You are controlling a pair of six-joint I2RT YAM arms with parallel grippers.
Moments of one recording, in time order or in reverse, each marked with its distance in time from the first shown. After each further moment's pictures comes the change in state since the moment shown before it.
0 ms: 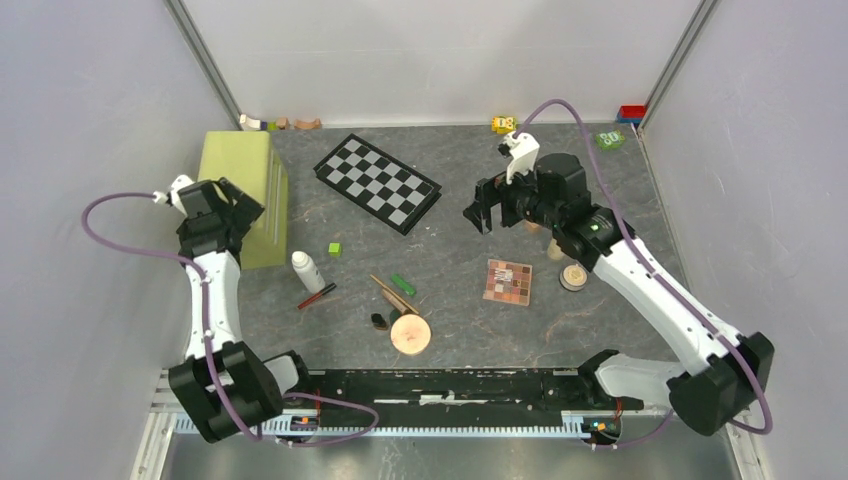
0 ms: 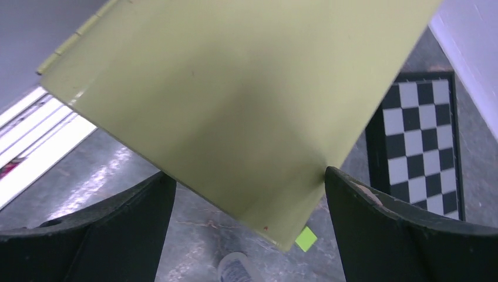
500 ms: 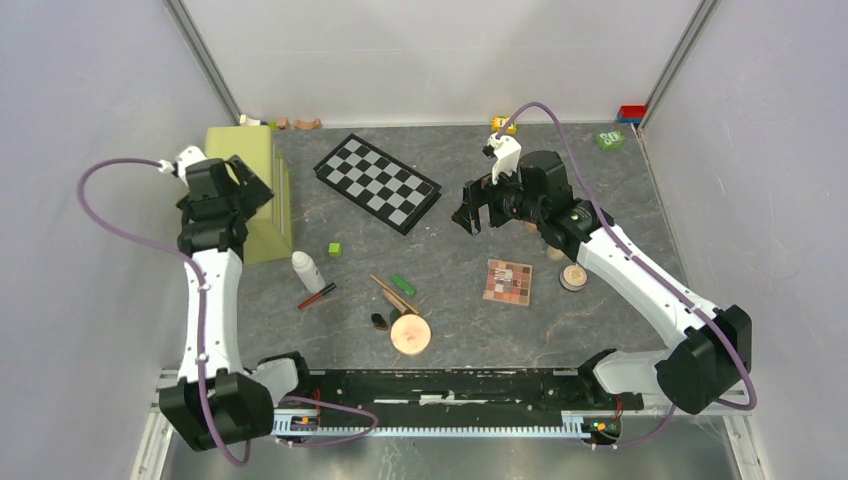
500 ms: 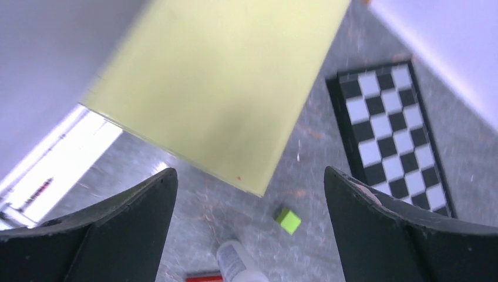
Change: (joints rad) left arm -0.185 -0.005 0.162 -0.138 -0.084 0.061; right arm 0.001 0.132 -0.001 0.060 -0.095 0.017
